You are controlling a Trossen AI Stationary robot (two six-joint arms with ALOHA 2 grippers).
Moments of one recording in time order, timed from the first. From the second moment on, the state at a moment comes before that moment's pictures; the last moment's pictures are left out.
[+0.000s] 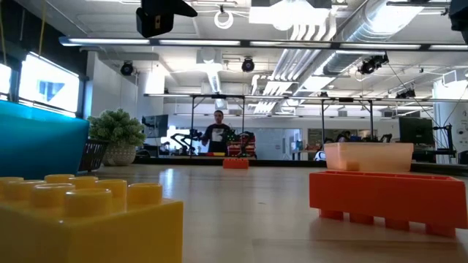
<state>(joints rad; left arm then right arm) -0.01 1.32 1.15 -0.52 0.08 -0.68 0.80 1.53 1.04 -1.01 0.08 2.29</state>
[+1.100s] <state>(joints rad) -0.01 1.32 1.15 -0.52 0.08 -0.68 0.81 1.81 1.04 -0.84 -0.06 2.29</state>
